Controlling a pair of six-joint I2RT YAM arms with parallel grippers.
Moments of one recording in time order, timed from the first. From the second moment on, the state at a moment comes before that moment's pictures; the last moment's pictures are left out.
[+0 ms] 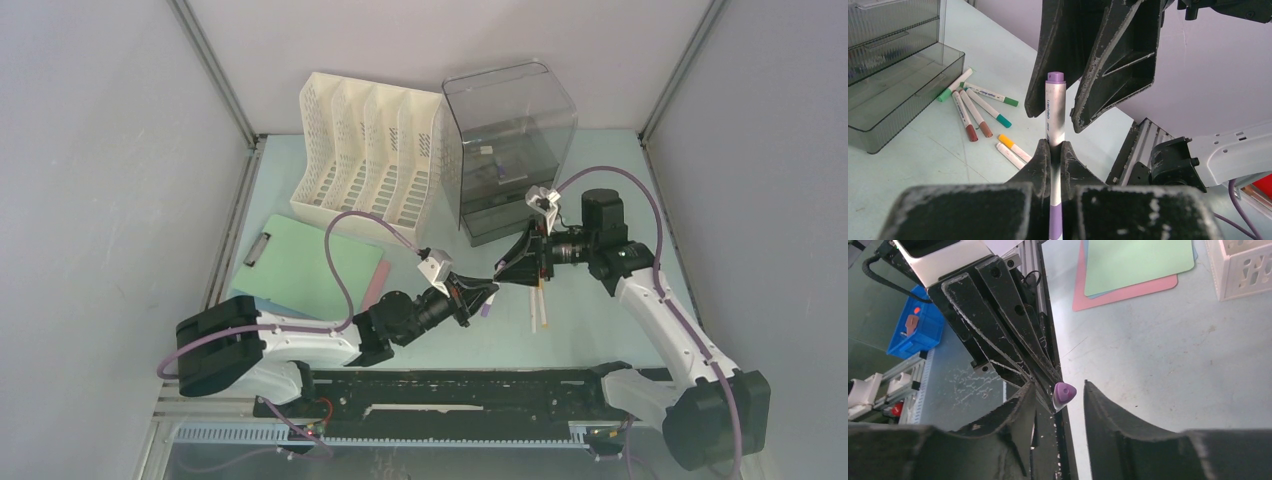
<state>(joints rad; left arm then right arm) -1.22 1.36 0.52 0.97 -0.23 -0.39 0.23 1.07 0.84 -0.35 -1.25 -0.05</state>
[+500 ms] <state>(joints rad) -1.21 1.35 0.52 0.97 -0.23 -0.40 0.24 1.08 0.84 -0.35 -1.22 -0.07</state>
